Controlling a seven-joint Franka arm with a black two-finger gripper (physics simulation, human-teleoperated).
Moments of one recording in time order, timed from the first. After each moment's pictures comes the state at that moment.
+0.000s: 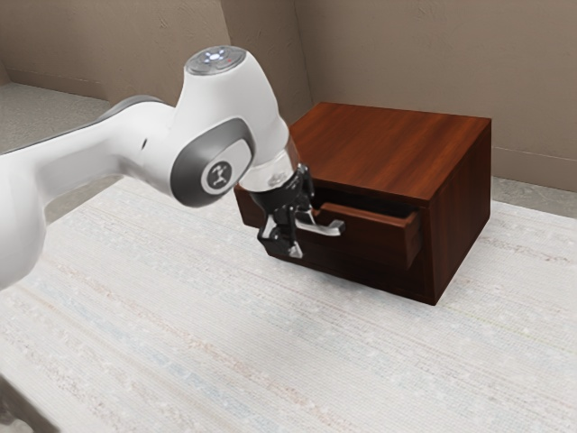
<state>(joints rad) 0.09 0.10 -0.15 -1.68 0.12 2.04 -1.92</state>
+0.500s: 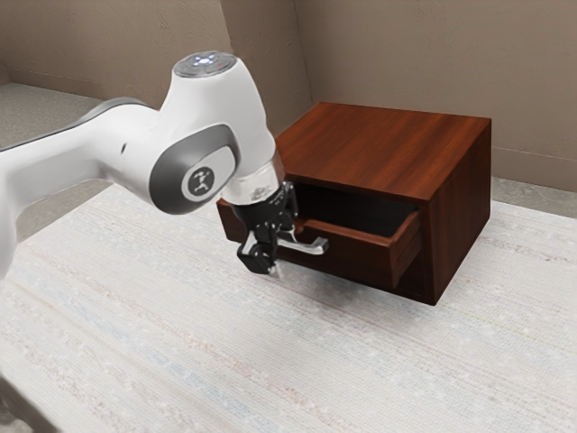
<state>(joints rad) 0.09 0.02 -0.15 -1.77 0.11 1.96 -1.92</state>
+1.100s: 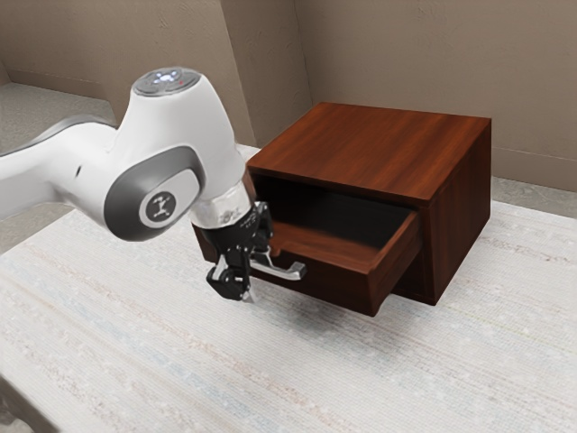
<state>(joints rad) 0.09 -0.16 -0.15 -1.96 0.08 1.96 -1.93</state>
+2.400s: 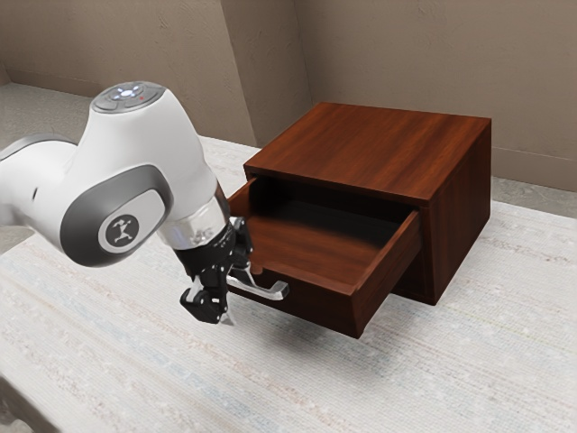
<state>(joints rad) 0.09 -0.31 -0.15 -2.09 0.04 1.96 -1.94</state>
